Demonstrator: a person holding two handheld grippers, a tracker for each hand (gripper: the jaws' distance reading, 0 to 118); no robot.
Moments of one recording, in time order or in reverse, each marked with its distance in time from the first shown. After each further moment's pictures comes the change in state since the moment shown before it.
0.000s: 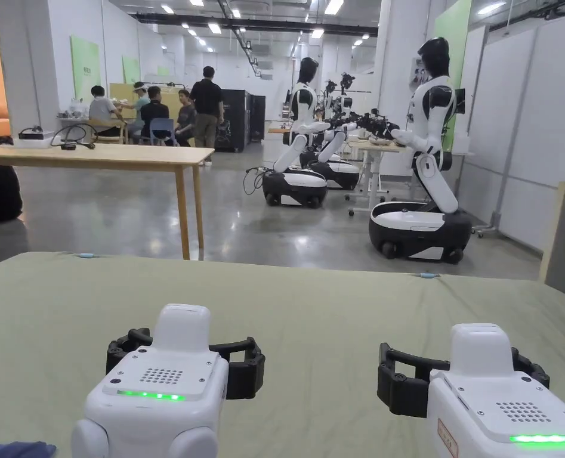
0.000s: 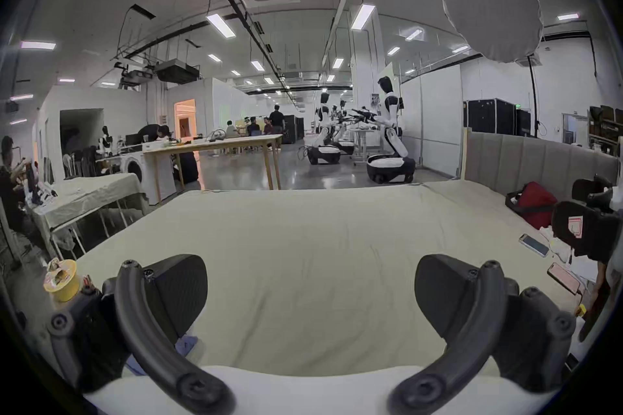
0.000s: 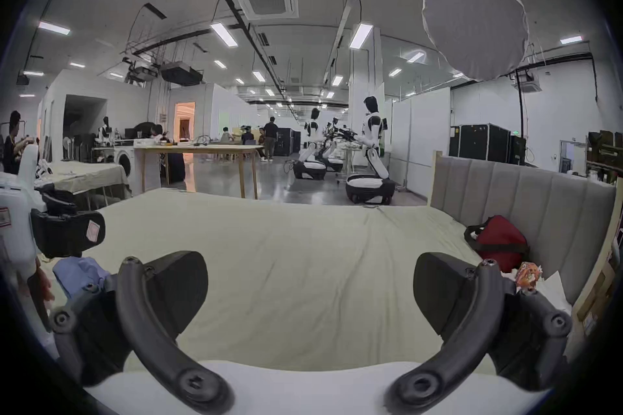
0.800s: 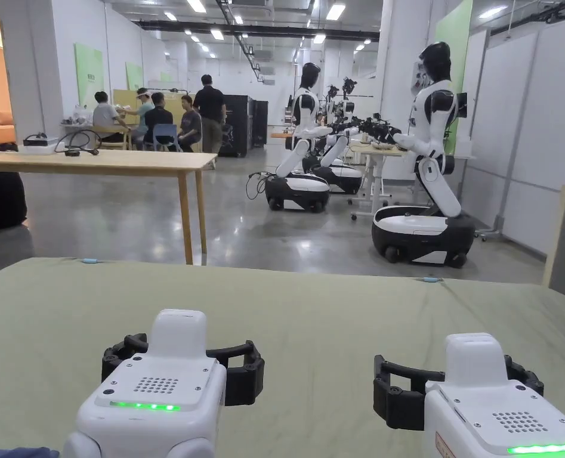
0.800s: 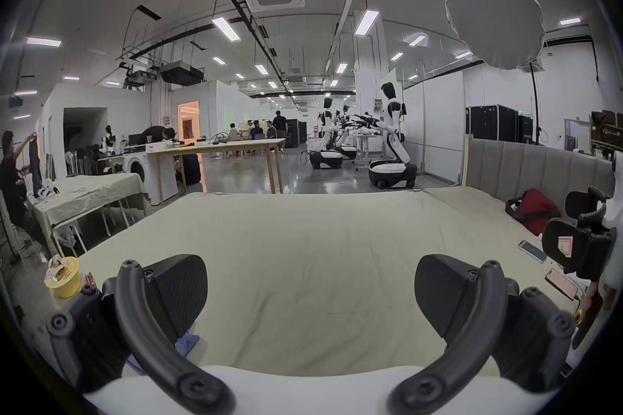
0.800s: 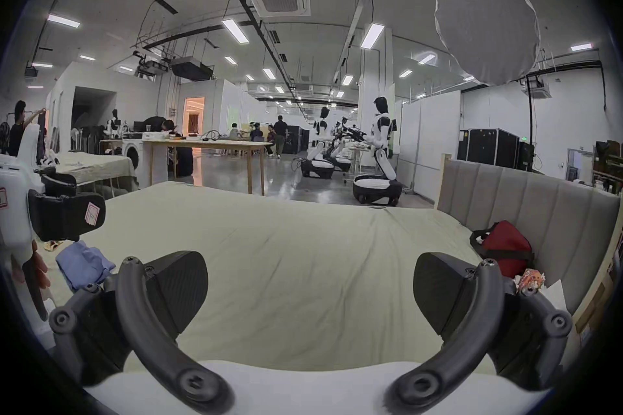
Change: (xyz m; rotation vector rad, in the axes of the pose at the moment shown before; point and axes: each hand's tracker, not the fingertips) left arm -0.004 0.002 0.010 0.013 0.003 0.018; right arm -0.003 -0.003 0.003 -0.013 0.037 0.022
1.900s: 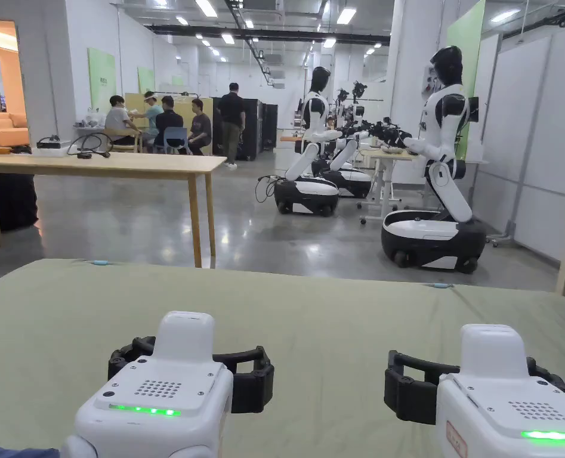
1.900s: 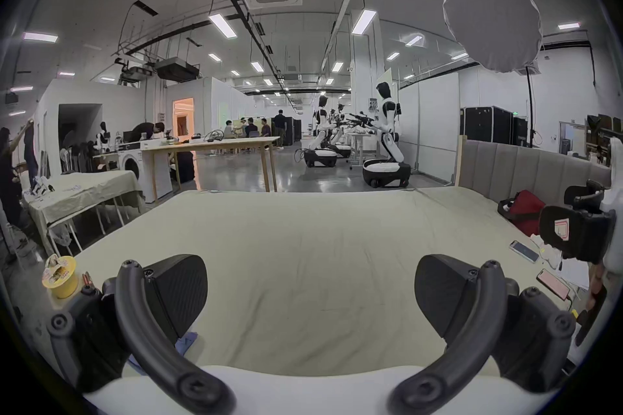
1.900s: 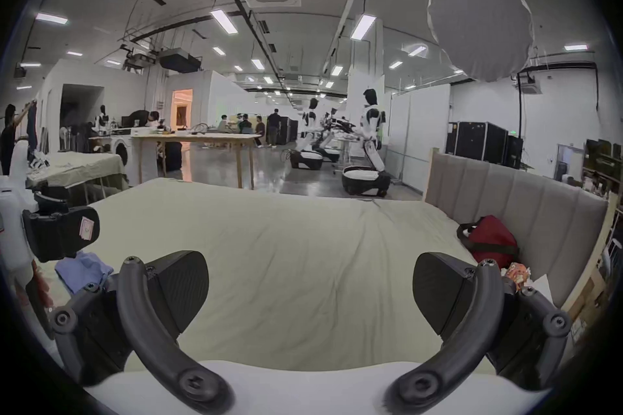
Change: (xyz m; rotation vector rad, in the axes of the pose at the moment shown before) left arm -0.003 0.006 0.009 -0.012 -0.034 0.005; right arm -0.005 0.027 0.010 -0.088 -0.038 -0.059
